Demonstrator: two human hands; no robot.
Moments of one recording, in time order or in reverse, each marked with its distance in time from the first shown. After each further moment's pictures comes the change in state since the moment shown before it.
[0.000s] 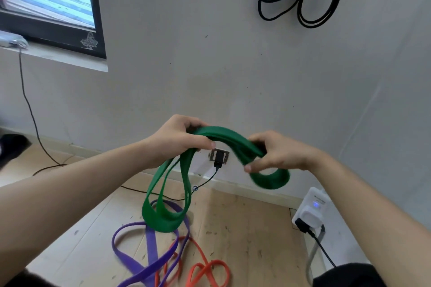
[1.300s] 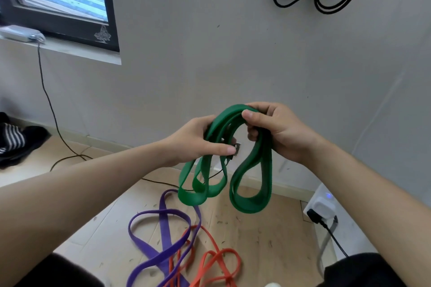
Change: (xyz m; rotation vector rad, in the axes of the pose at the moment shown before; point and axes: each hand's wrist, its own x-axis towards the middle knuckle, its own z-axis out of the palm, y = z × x) left_hand -0.014 -0.006 0.011 -0.035 -0.121 0.050; right_hand 0.016 -0.037 0.025 0.763 0.229 -0.193
